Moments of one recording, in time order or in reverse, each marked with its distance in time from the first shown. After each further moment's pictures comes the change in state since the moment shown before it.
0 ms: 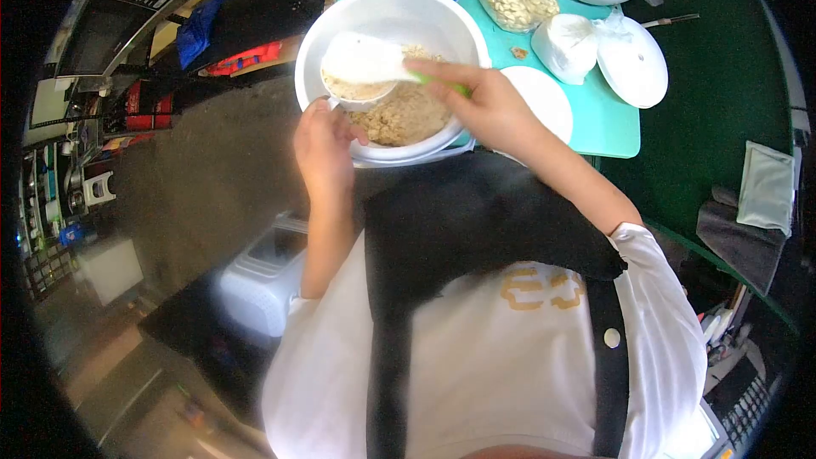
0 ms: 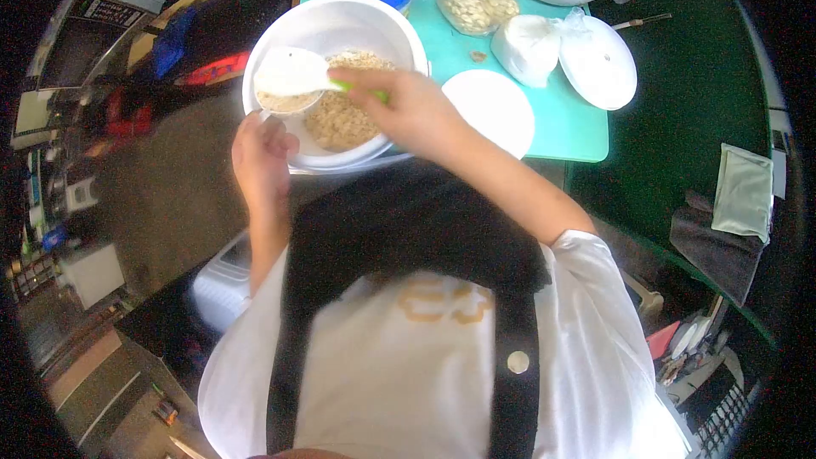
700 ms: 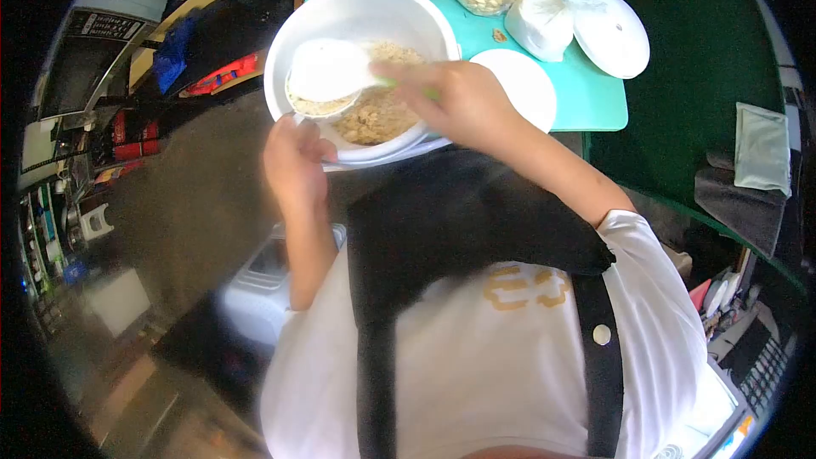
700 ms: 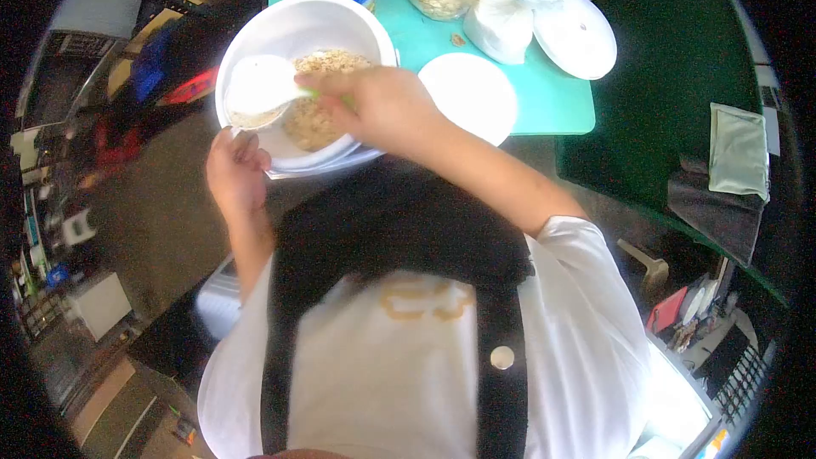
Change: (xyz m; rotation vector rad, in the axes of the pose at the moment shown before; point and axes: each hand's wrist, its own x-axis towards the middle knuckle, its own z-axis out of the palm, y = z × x) left_hand -0.004 0.002 -0.007 0.112 0.073 -0.096; right_hand -0.014 0.006 -0.001 -0.452 0.135 -0.157
